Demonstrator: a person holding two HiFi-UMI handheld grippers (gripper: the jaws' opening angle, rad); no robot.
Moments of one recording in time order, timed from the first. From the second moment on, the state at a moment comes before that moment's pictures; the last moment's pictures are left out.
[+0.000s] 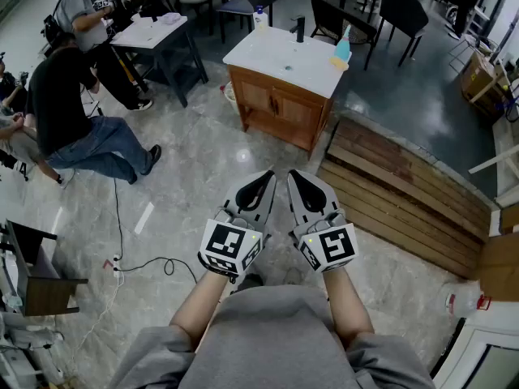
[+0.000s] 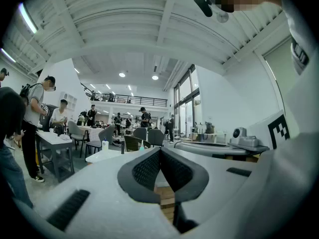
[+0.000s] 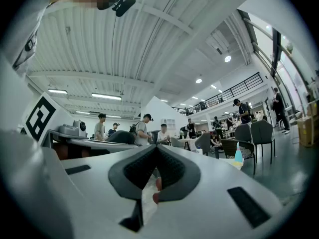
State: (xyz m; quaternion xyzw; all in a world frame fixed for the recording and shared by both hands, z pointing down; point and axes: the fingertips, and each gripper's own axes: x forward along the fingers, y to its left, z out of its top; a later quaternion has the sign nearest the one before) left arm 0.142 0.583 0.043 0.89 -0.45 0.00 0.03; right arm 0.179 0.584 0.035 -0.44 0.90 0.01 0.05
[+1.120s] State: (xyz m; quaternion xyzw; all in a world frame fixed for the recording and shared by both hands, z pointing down) left arm 0.022 0.523 0.086 0.91 -0.42 0.00 0.07; right arm 0.074 0.529 0.079 -0.50 0.87 -0.03 0.01
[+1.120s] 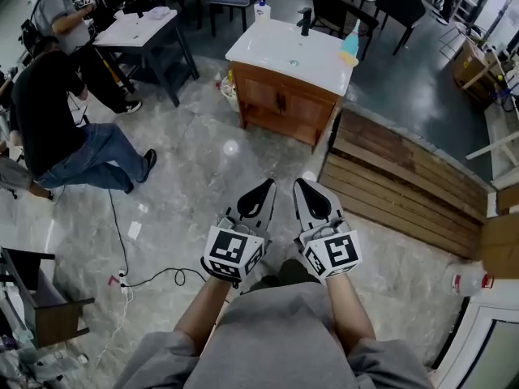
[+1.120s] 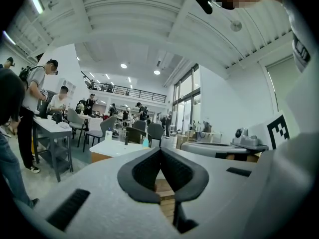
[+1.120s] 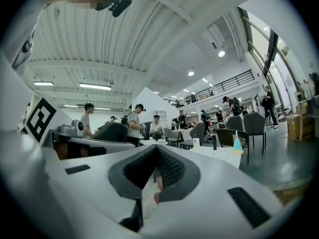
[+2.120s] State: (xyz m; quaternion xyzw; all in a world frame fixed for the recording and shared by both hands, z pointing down) left arm 0.082 0.341 0.122 0.90 -0.42 0.04 0.11; right arm 0.129 0.343 0.109 -0.49 0.87 -0.07 0.01
